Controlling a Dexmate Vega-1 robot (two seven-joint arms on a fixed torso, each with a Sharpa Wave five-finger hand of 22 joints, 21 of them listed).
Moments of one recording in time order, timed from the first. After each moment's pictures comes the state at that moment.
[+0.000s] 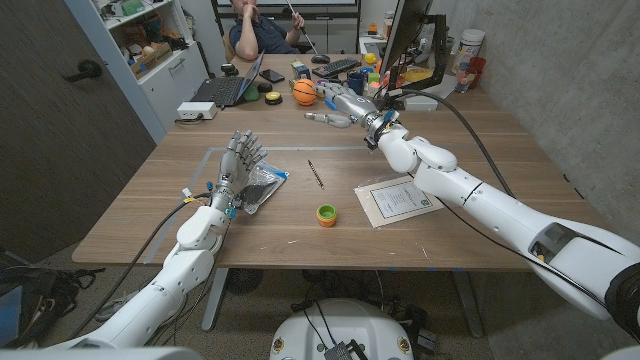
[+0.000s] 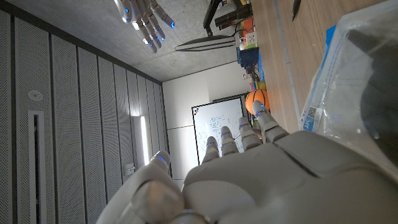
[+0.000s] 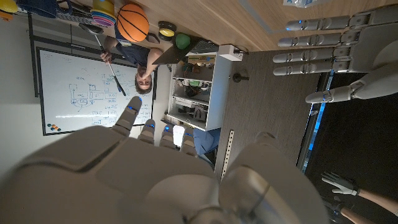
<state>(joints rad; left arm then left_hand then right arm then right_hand) 1.00 0.52 0.30 -1.31 -0.74 -0.50 -0.16 0.02 0.06 0.28 0.15 0.35 -0.09 -0.09 0.20 0.19 -0.01 0.01 0.20 0.19 0.01 0.09 0.22 0.19 -0.02 0.12 0.58 0.18 -0.45 -0.52 -0.82 -1.53 -0.60 0.02 -0.15 0.24 -0.05 0.10 0.00 0.30 -0.07 -0.08 0.21 0.19 -0.13 0.04 0.20 0.19 -0.17 0.10 0.27 0.18 -0.17 0.20 0.71 0.16</state>
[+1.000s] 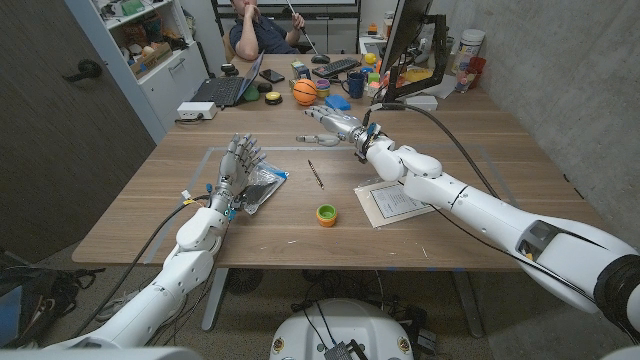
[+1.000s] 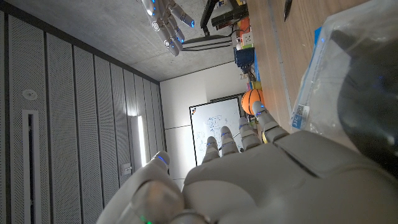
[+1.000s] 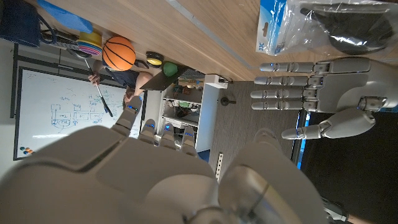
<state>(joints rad) 1.00 0.51 0.30 -1.28 -0.75 -0.50 -0.17 0.02 0.06 0.27 0.15 0.36 -0.09 -0.09 0.20 0.19 -0.01 0.01 0.20 0.19 0.01 0.09 0.22 0.19 -0.02 0.12 0.57 0.18 -0.42 -0.48 -0.92 -1.45 -0.63 0.01 -0.09 0.25 -0.04 0.10 0.00 0.30 -0.05 -0.09 0.21 0.19 -0.11 0.04 0.20 0.19 -0.16 0.08 0.27 0.18 -0.15 0.19 0.69 0.16</state>
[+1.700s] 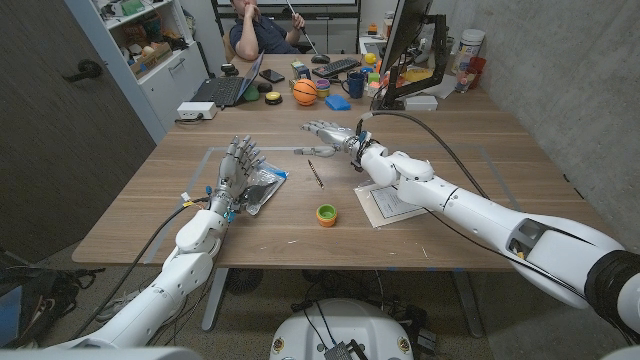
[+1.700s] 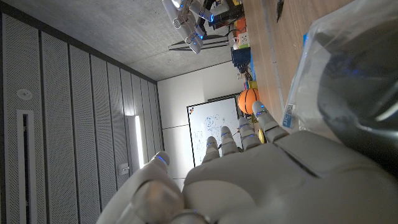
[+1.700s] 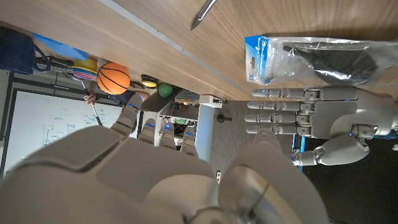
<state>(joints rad) 1.00 0.51 0.30 -1.27 -0.75 -0.50 -0.17 0.02 0.06 0.27 0.16 0.36 -0.09 -0.09 0.20 0.19 -0.01 0.01 0.20 0.19 0.01 0.09 0.22 0.19 -0.02 0.12 0.57 0.18 -0.39 -0.44 -0.97 -1.37 -0.63 0.00 -0.05 0.25 -0.04 0.09 0.01 0.30 -0.03 -0.10 0.21 0.19 -0.09 0.04 0.20 0.19 -0.14 0.08 0.26 0.18 -0.12 0.19 0.66 0.17</state>
